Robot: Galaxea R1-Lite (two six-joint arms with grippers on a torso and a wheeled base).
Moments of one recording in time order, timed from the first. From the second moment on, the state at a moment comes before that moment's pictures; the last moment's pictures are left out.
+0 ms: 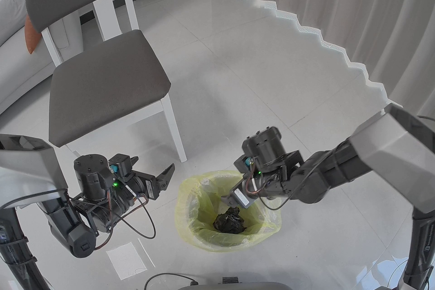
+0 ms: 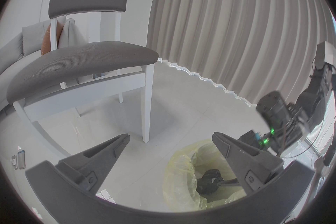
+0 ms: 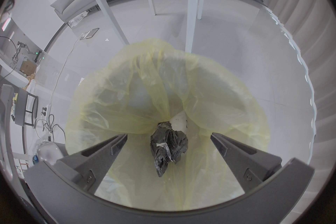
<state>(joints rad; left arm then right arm) -0.39 2.02 -0.36 -1.47 0.05 -0.06 0.68 2.25 -1.28 -0.21 -0.09 -0.17</state>
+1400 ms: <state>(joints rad) -0.18 0.32 -0.42 0.18 0.11 -0.07 0.13 0.61 -0.51 -0.12 -0.06 0.04</state>
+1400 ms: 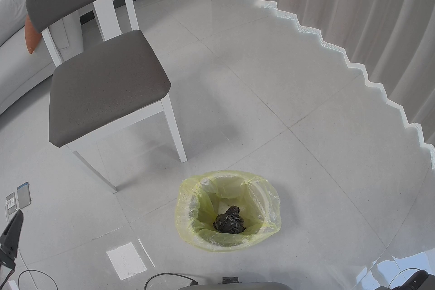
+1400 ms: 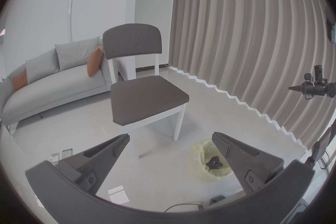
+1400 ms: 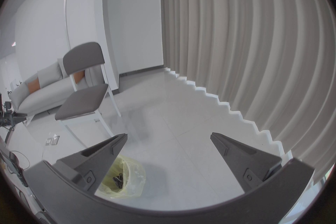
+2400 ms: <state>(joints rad) -0.17 0.10 -0.13 0.00 0.16 -0.09 0.01 0.01 -0.02 -0.08 -0.07 0.00</state>
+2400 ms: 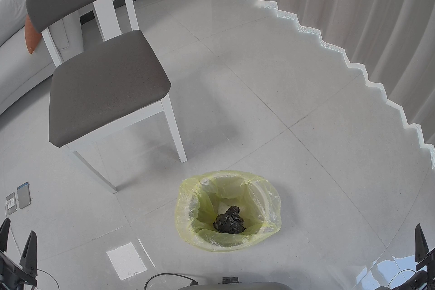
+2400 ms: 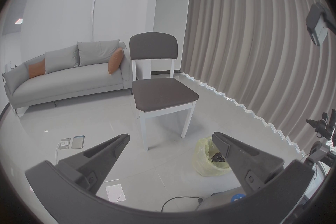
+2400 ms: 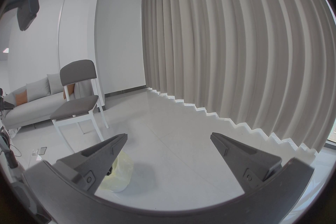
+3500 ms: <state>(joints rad) 0.00 0.02 -0.02 0.00 0.02 0.00 0.00 0.01 -0.02 0.01 -0.04 0.01</state>
